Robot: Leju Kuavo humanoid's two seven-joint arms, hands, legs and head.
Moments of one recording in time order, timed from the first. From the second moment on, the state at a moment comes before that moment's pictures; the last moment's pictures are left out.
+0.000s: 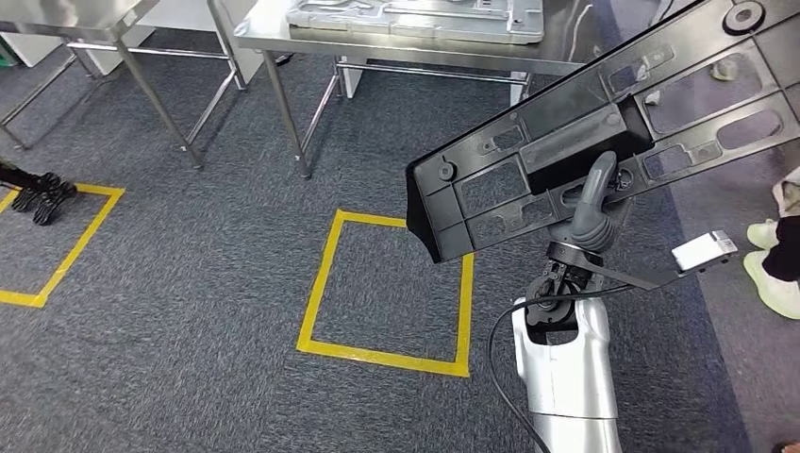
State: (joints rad) left arm -0.07 -0.16 0.46 -0.19 -0.89 0.12 0.08; right arm -0.42 0.25 -0.01 -1.47 -0.52 0.07 -0.44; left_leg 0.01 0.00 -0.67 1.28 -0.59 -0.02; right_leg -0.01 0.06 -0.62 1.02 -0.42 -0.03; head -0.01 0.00
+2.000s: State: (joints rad) left arm -0.10 -0.18 0.50 -0.20 -0.92 0.14 0.09; right arm -0.40 0.20 0.07 -1.38 -0.32 0.05 -0.47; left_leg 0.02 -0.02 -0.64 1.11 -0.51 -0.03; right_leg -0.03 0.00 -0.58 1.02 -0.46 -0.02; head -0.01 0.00
